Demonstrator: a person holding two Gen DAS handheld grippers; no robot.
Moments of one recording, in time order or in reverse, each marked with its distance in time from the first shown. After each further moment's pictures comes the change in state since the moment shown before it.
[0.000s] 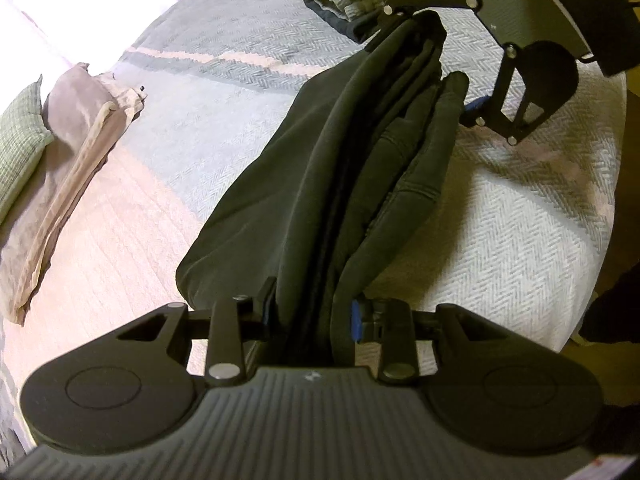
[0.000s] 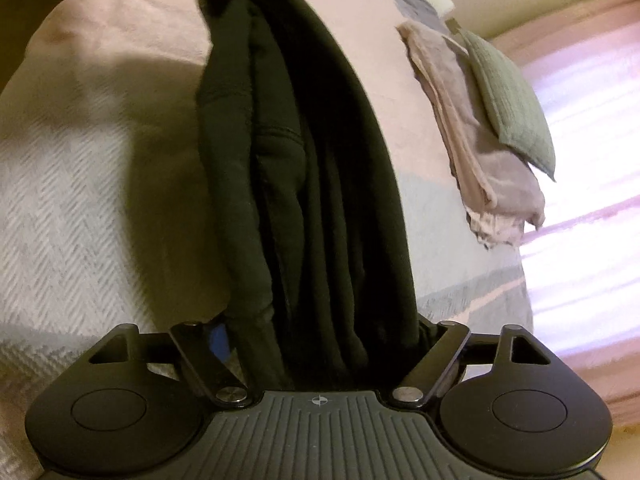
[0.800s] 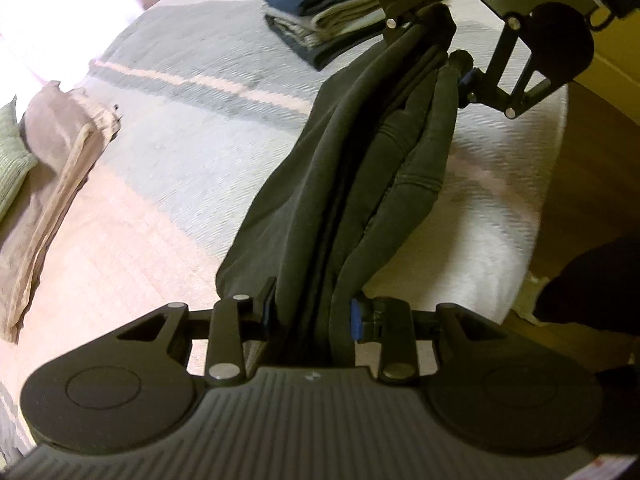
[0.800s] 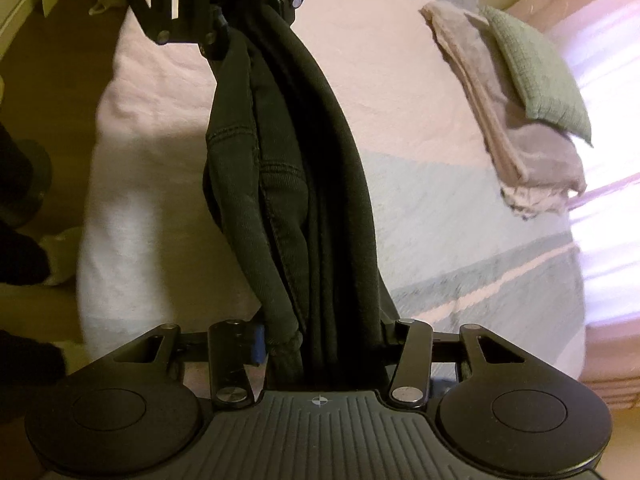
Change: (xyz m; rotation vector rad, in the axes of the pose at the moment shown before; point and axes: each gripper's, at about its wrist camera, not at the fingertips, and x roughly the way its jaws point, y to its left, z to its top) left arm -0.078 0.010 0.027 0.060 0.021 -0.124; right arm -0.100 -0.075 0.025 0.113 0.099 0.258
